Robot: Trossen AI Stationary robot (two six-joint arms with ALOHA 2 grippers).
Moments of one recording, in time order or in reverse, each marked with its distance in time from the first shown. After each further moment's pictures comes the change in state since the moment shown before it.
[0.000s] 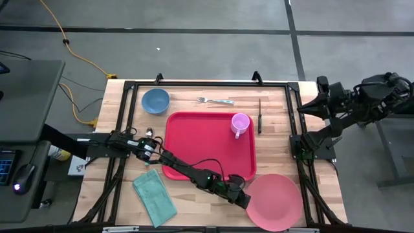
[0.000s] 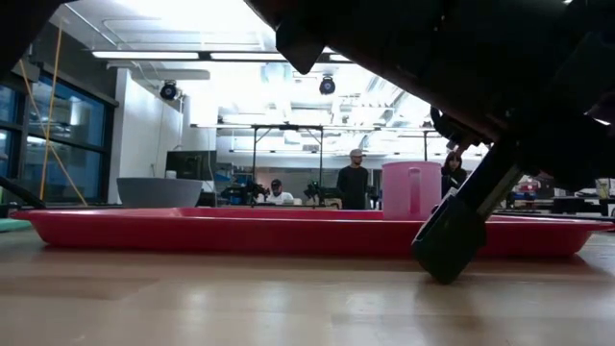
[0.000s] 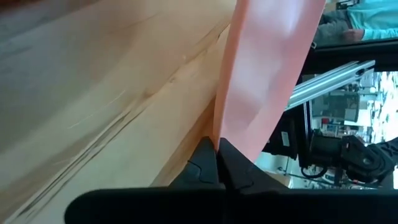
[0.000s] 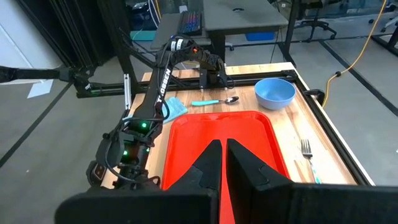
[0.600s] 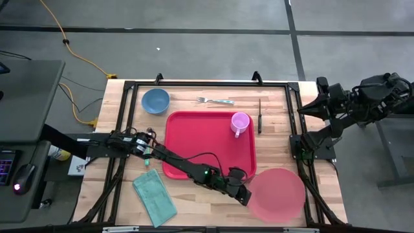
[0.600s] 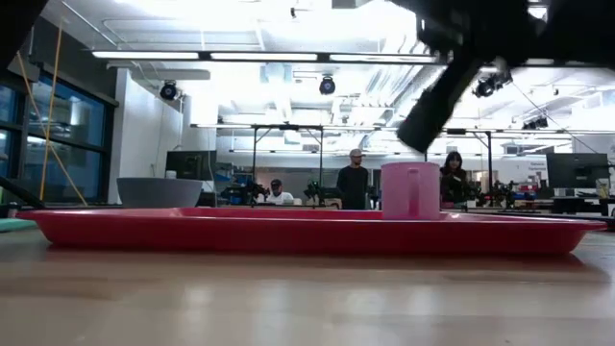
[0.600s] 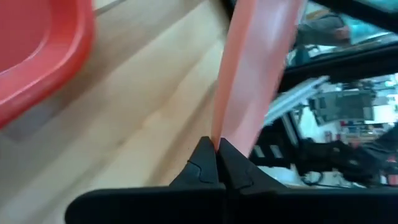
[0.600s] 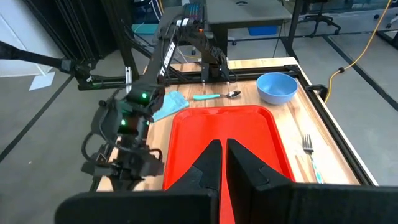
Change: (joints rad) left arm 0.007 -0.162 -0.006 -0.110 -0.091 0.164; right arm 0.000 -0.003 0.000 -0.025 -0.015 -0.003
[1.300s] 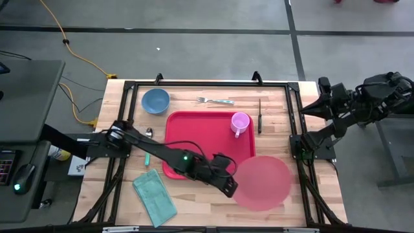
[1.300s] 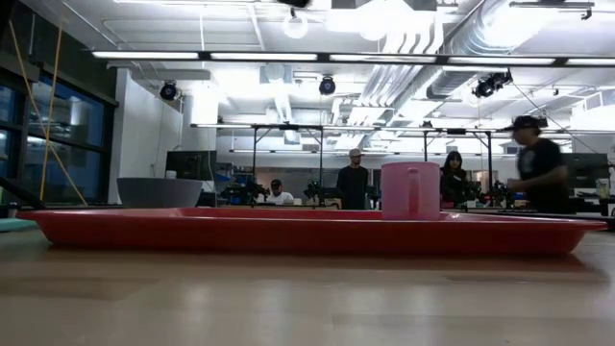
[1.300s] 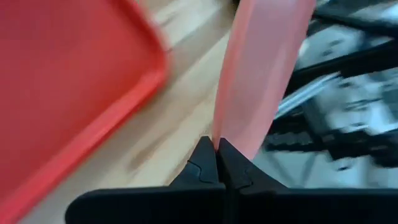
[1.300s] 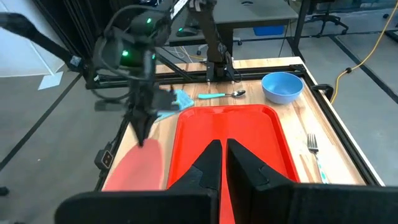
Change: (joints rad) left arm -0.006 -0.329 0.006 -0.583 -0.083 0.050; right arm 0.000 -0.019 0.000 -0.013 -0.025 0.000
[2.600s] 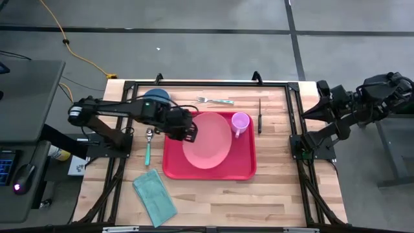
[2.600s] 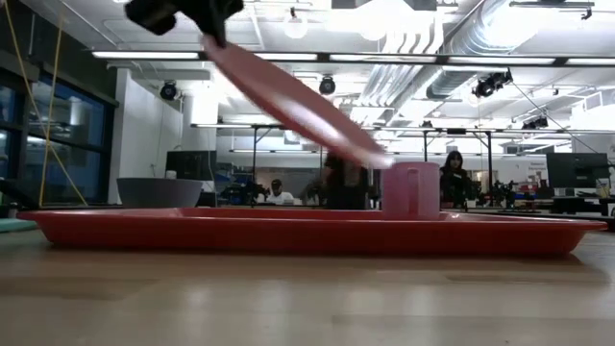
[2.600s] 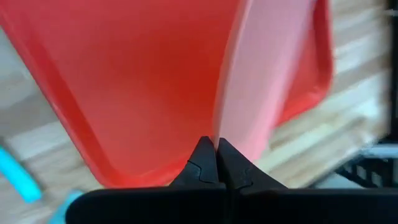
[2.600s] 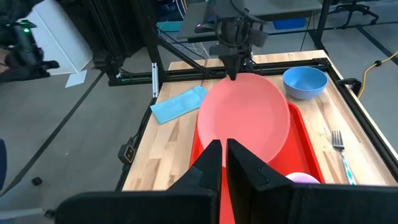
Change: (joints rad) left arm 0.343 -0.522 -0.376 -0.512 0.232 -0.114; right arm 0.000 0.000 0.000 0.001 -0.084 0.031
